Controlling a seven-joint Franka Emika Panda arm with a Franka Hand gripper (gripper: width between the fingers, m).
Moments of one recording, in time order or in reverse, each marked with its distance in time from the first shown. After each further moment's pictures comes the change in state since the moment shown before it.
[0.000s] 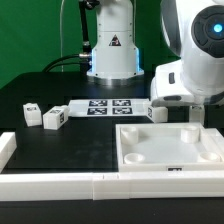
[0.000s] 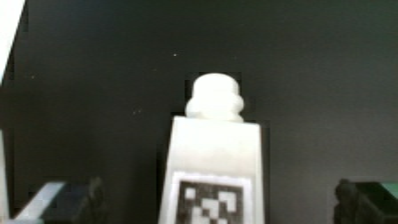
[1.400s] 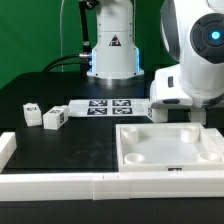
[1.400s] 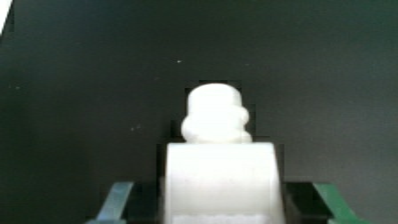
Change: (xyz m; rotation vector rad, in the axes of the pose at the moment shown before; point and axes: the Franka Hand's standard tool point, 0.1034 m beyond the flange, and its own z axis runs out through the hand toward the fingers) arm -0.002 0.005 0.011 -0.003 -0.004 -0.007
